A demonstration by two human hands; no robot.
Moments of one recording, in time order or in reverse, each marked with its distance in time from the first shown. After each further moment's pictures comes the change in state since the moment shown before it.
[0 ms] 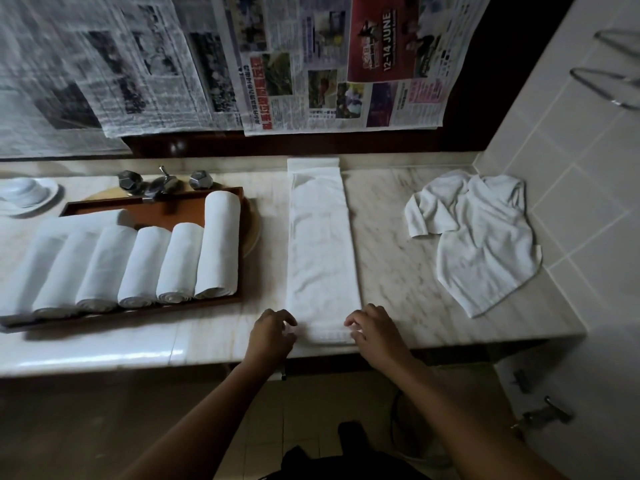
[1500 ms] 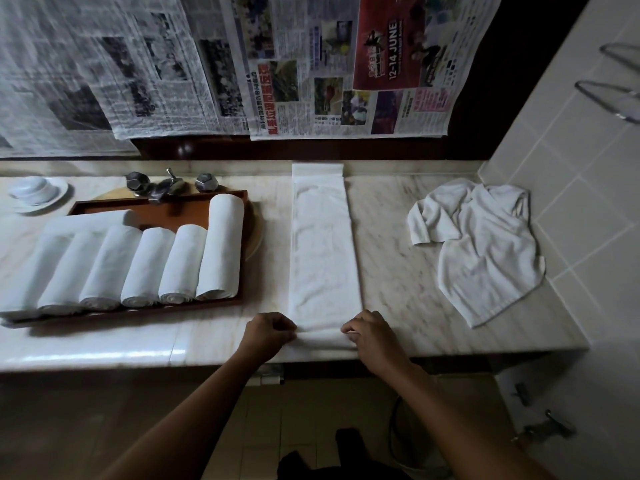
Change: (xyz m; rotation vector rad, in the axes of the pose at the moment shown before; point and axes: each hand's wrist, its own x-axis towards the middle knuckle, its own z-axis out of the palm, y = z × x) left_hand 0.013 -0.005 -0.014 -0.199 -0.130 -0.165; right_hand 0.008 0.002 0.001 0.054 -0.002 -0.062
